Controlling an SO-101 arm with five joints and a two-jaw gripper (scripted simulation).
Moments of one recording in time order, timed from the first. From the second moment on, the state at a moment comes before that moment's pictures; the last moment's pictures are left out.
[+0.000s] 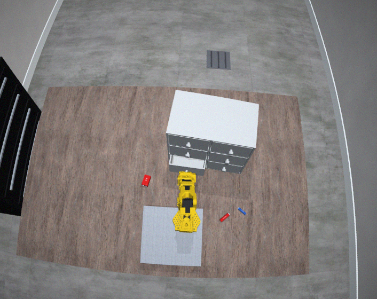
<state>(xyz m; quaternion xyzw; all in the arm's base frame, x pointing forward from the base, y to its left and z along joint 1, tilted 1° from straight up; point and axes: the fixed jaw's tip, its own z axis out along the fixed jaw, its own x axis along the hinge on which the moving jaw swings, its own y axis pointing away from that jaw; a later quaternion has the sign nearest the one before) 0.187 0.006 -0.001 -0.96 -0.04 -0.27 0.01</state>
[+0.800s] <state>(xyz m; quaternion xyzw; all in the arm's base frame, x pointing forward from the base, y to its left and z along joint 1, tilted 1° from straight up) 0.183 0.006 -0.001 -0.96 -0.04 -0.27 0.01</state>
